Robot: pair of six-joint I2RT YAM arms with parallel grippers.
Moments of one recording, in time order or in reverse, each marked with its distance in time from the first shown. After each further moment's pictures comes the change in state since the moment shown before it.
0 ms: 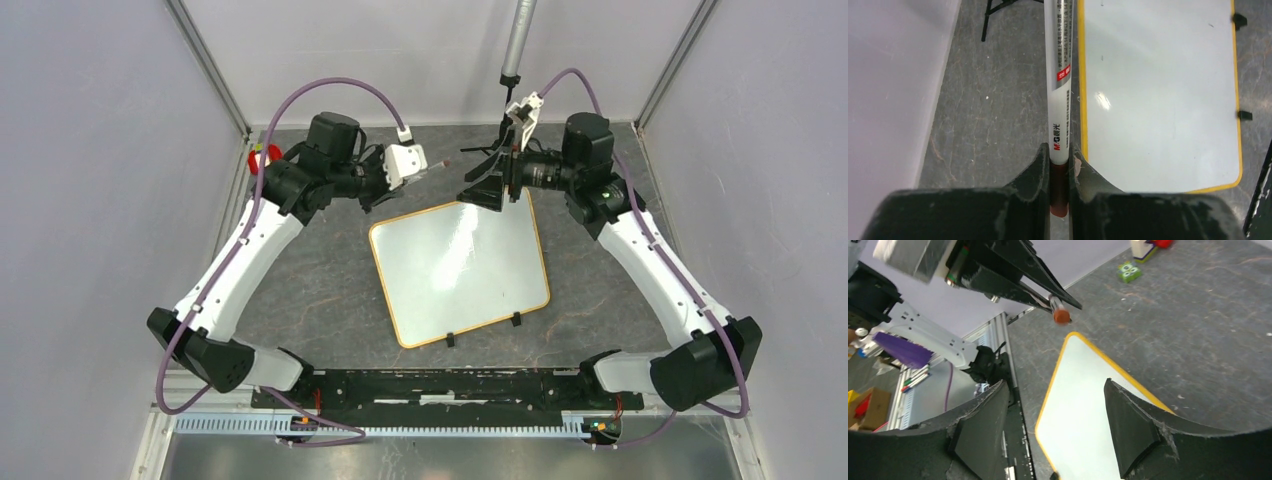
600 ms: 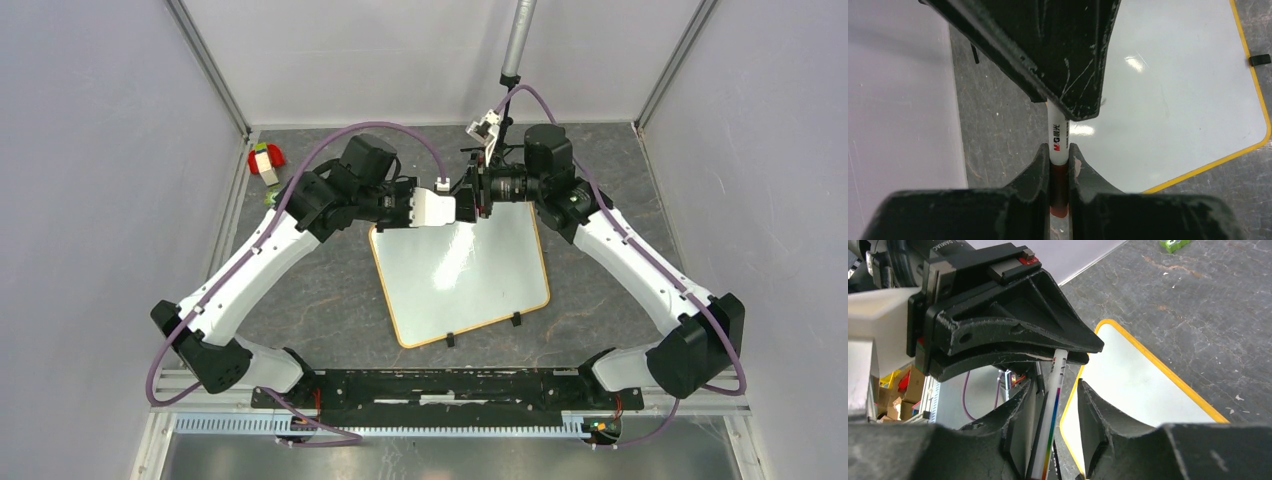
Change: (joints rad) left arm -0.203 -0.001 -0.006 -0.105 -0.139 0.262; right arm 0.159 0.068 -0.021 0.017 0.034 0.061
